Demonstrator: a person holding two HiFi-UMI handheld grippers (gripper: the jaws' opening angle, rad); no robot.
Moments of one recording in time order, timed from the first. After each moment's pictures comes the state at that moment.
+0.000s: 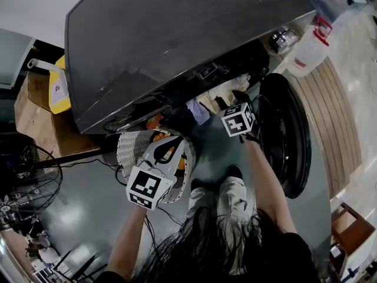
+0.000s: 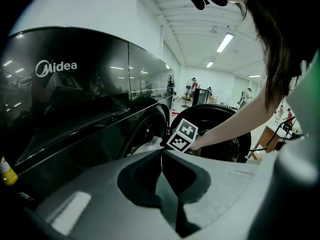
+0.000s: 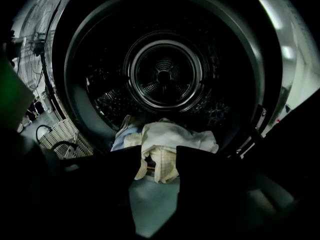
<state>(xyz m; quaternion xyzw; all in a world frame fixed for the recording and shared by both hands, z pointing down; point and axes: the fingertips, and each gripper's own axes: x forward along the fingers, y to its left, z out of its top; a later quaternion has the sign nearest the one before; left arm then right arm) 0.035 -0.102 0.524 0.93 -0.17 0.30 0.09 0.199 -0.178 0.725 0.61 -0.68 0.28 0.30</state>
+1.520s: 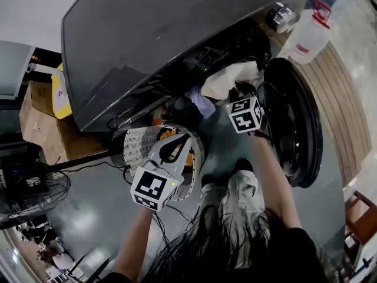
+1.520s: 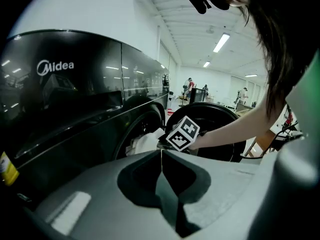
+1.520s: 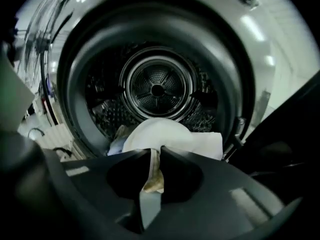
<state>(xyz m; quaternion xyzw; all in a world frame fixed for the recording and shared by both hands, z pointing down) 0.034 -0.086 0.529 0.94 -0.15 0.30 0.09 0.210 -0.171 0.700 0.66 -0.67 0.22 0.27</state>
